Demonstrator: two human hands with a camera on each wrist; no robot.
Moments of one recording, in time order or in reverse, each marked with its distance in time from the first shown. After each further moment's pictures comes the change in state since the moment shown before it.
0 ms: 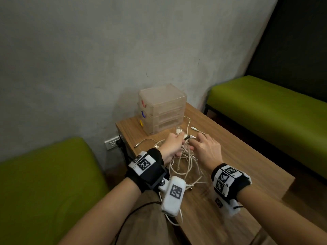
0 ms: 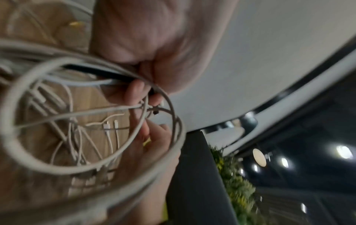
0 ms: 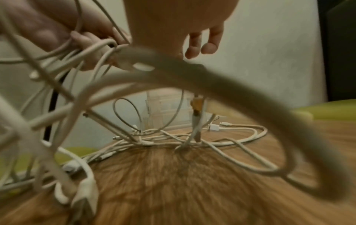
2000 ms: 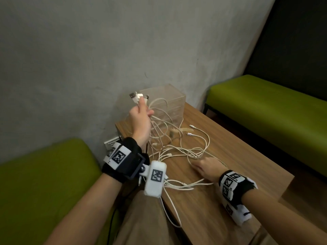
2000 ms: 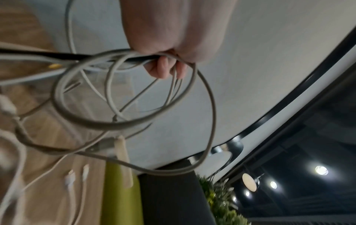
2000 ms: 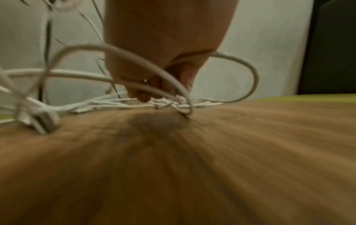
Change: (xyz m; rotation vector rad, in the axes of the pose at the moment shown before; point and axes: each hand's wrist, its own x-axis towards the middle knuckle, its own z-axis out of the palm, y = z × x) left_hand -0.008 0.044 -0.059 -0.220 0.557 0.540; right_hand -0.034 0.028 0.027 0.191 -0.646 -0.183
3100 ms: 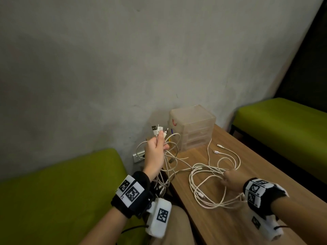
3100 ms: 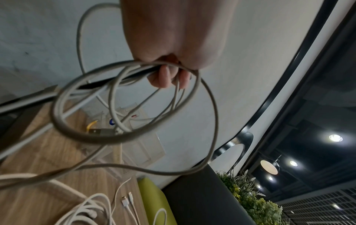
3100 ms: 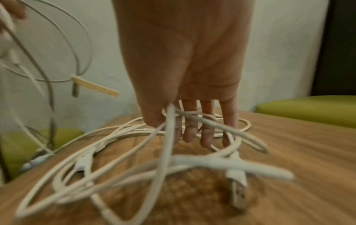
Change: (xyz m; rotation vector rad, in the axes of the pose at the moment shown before) left_hand -0.013 -0.014 -0.077 0.177 -0.084 0.112; right_hand 0.036 -0.020 -0.043 -0.052 -0.297 0.286
